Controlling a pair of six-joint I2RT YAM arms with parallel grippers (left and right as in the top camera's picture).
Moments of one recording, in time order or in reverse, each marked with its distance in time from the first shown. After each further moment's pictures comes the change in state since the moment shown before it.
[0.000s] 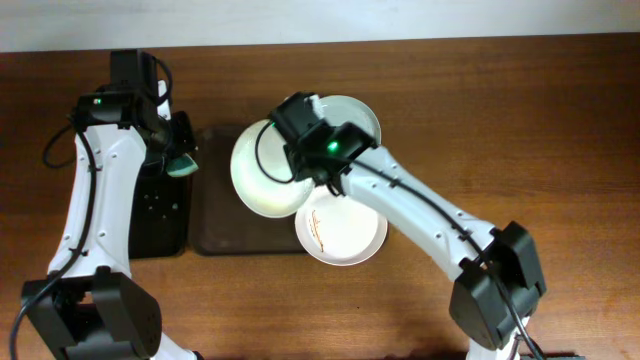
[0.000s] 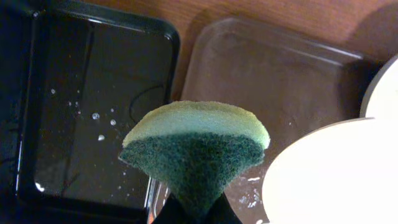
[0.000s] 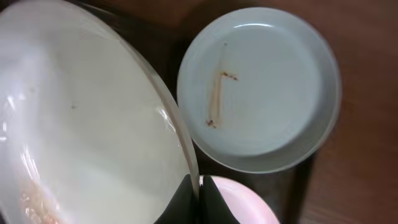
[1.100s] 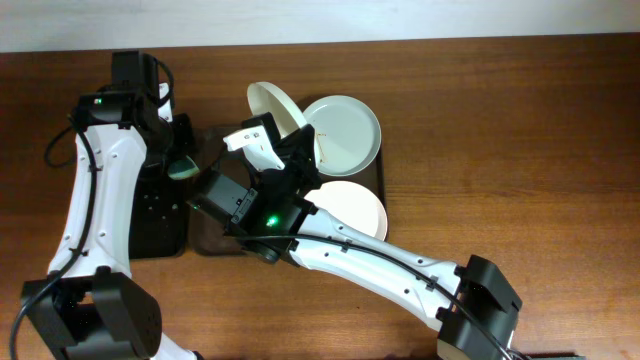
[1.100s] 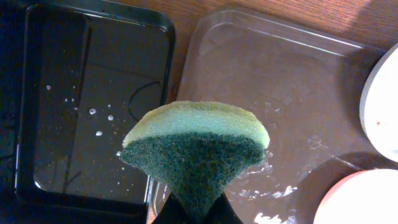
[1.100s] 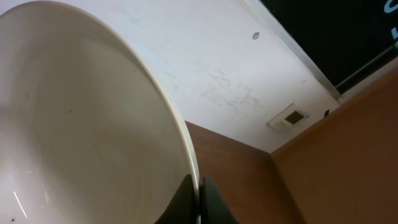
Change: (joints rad) left arm 0.000 0.000 0.000 -0.014 0.008 0.011; right arm 0.305 0.000 0.000 0.140 1.067 -0.075
